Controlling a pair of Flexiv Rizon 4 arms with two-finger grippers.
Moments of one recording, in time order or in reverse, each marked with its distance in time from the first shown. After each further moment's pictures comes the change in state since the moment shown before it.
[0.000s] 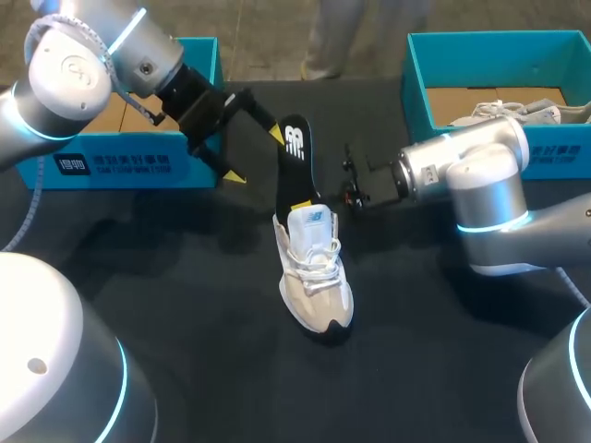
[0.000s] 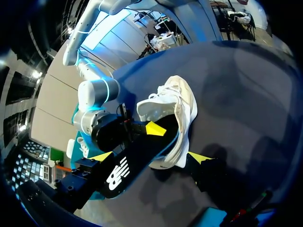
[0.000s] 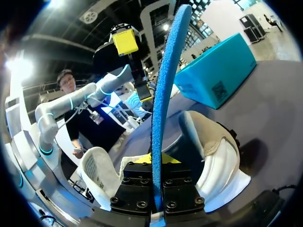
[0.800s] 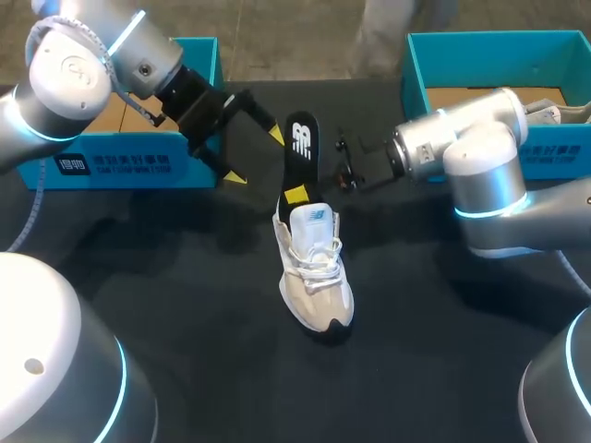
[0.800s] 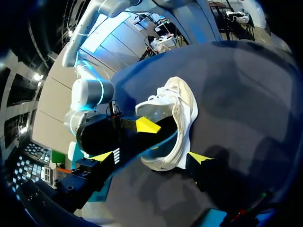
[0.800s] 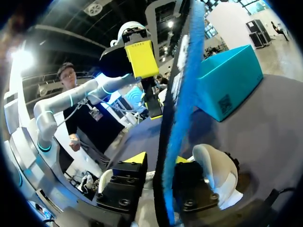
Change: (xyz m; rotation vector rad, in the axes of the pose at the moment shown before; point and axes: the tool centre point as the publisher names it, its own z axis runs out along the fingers) left arm 0.000 0.001 0.002 0.024 -0.013 0.012; right arm 0.014 0.032 0.000 0.052 -0.018 -0.062
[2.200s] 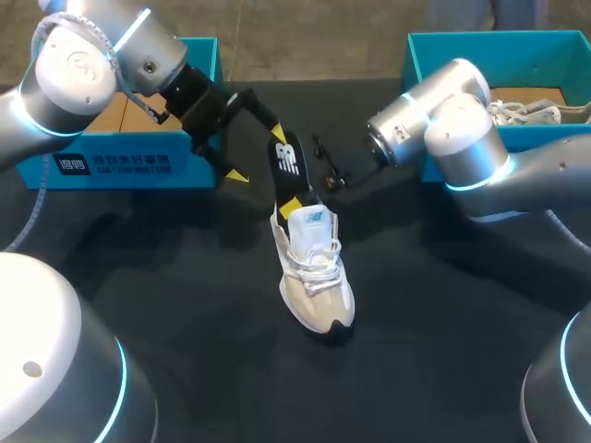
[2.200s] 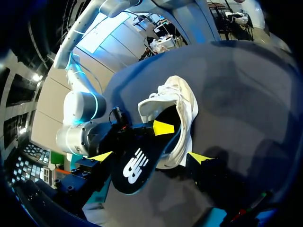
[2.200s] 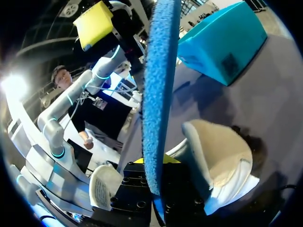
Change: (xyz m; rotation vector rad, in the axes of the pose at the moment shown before) left arm -0.003 0.007 0.003 0.012 0.010 0.003; right arm -0.003 -0.030 0.015 0.251 0.101 0.196
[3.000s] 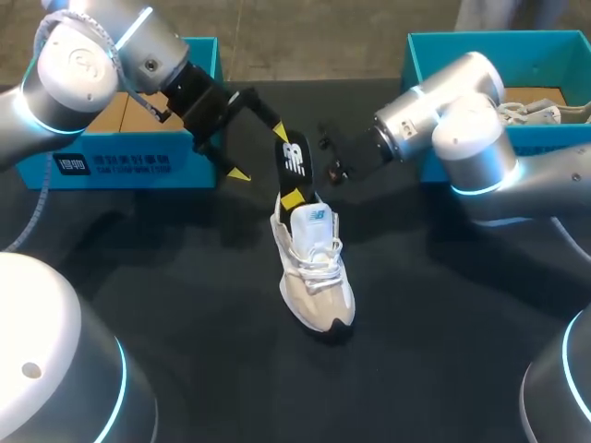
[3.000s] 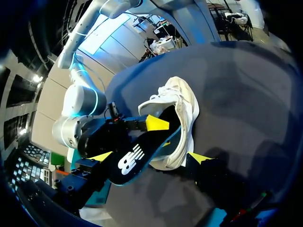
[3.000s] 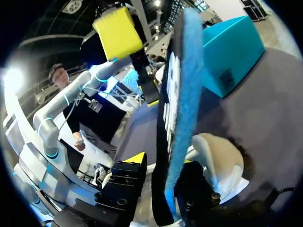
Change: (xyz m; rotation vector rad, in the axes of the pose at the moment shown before) left arm -0.003 0.000 0.001 0.014 -0.002 0.003; right arm 0.007 0.017 -0.015 -0.066 -0.086 -0.059
